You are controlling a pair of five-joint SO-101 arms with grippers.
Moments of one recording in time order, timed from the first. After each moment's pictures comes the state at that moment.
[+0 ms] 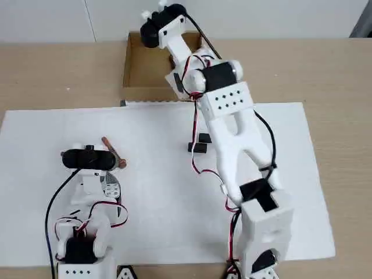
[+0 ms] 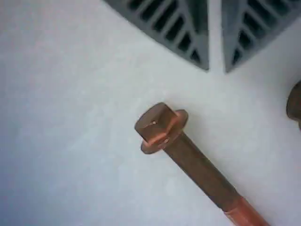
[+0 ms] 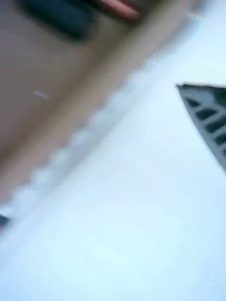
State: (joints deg) left arm -4.7 -103.4 93.3 63.0 1.8; right arm -24.0 19.4 -40.0 77.3 17.7
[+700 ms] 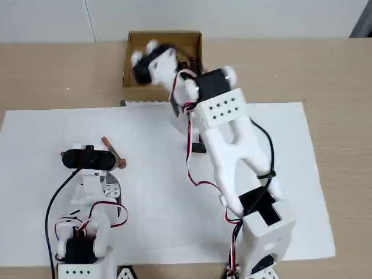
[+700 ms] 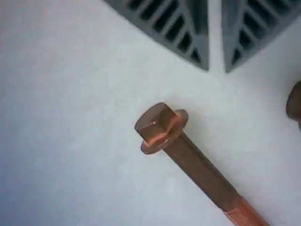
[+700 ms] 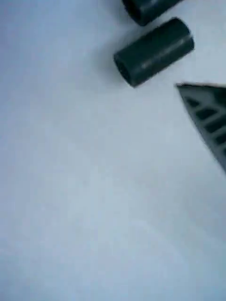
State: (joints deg) left arm -4.7 -103.4 93.3 63.0 1.8; right arm -28.4 15.6 -31.9 96.4 23.7
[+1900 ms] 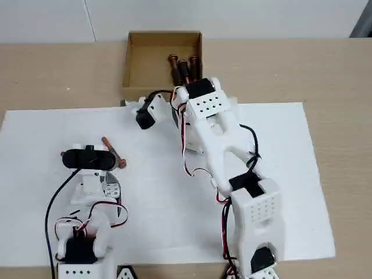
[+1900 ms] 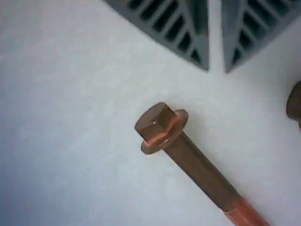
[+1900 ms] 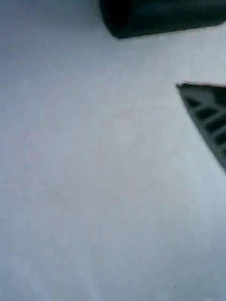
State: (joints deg) left arm -4.7 -103.4 93.3 63.0 1.8; right arm -25.9 31.4 -27.0 94.9 47.5
